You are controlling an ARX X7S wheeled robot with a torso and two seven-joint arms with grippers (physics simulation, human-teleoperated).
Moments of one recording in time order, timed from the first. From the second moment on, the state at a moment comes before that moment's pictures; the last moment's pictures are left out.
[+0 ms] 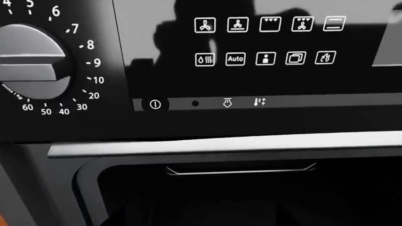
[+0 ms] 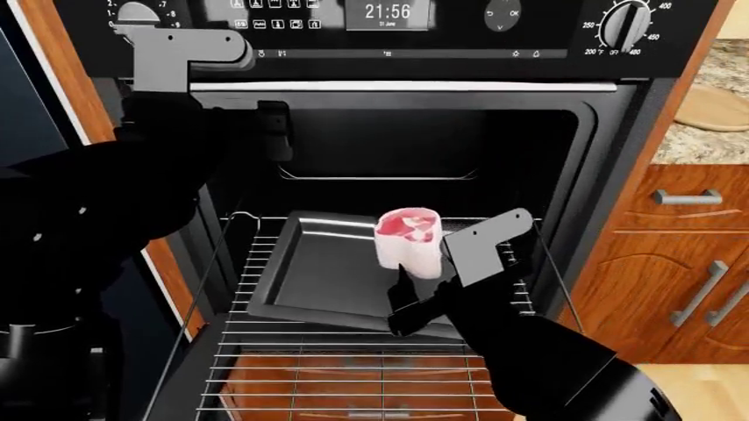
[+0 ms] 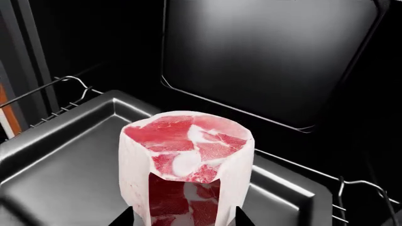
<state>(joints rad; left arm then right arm) -1.11 -0.32 0.20 0.02 -0.75 -1.17 -0.43 0.58 0.38 -0.49 -0.27 0.60 0.88 0.27</state>
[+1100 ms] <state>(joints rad) -1.09 -0.33 0.20 0.01 -0.77 -1.14 -0.44 0.53 0.41 -0.43 -0.44 0.67 0.94 0.33</state>
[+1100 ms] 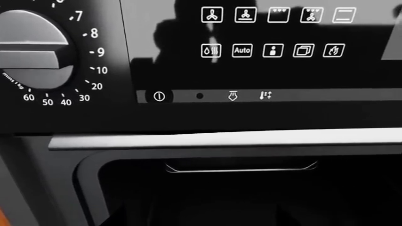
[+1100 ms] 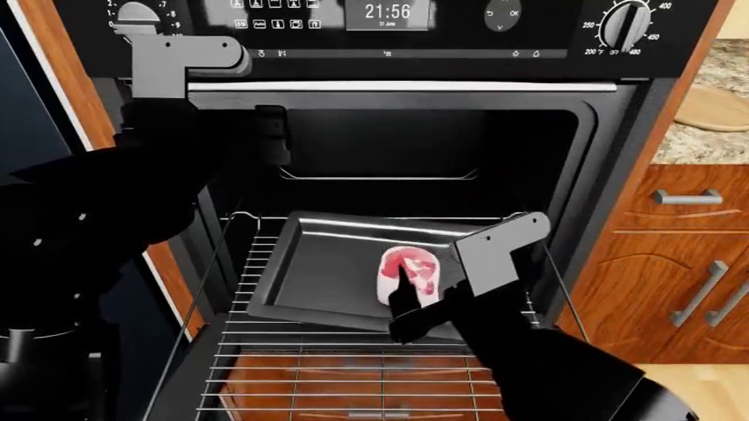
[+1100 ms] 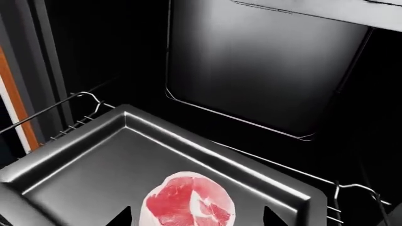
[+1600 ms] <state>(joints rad) -1.07 -0.33 0.18 0.03 -0.79 -1.13 -0.45 0.55 0.45 -0.23 -0.71 0.88 1.10 0.49</state>
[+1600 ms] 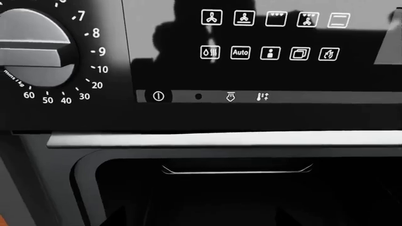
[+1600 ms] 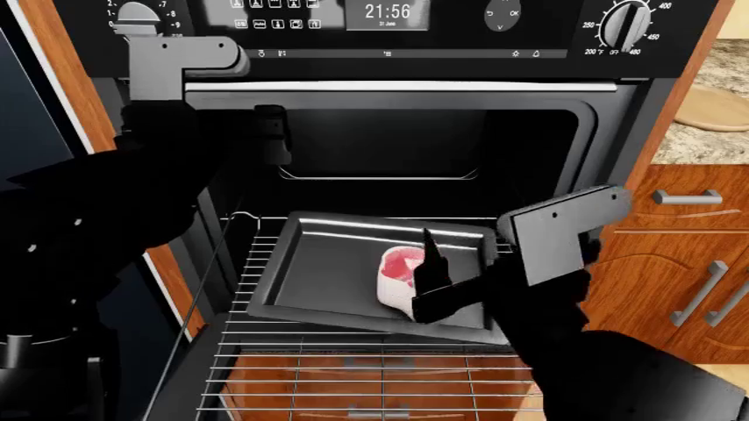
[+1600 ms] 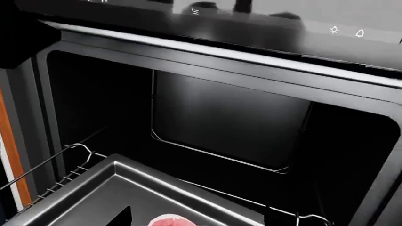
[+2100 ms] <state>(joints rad) -1.01 -0.34 0.14 0.16 -0.86 -1.17 -0.49 0.61 0.45 -0.07 -0.85 1.10 1.21 0.66</state>
